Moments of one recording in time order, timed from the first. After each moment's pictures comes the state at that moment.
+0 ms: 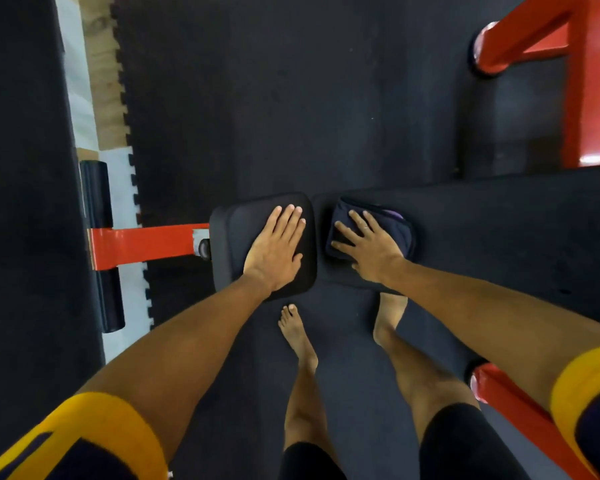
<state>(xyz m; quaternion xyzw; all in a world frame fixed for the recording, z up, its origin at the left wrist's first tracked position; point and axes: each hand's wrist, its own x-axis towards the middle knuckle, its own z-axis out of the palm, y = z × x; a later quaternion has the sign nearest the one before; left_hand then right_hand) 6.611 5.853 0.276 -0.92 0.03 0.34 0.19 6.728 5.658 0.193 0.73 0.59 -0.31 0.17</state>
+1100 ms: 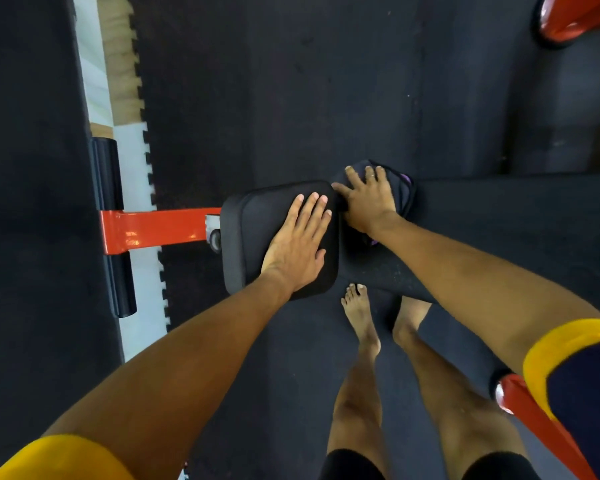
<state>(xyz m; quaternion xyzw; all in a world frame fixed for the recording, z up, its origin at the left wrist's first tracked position) 6.619 5.851 0.263 -0.92 0.04 0.32 0.22 6.767 5.765 0.159 0.80 0.48 -0.34 0.12</state>
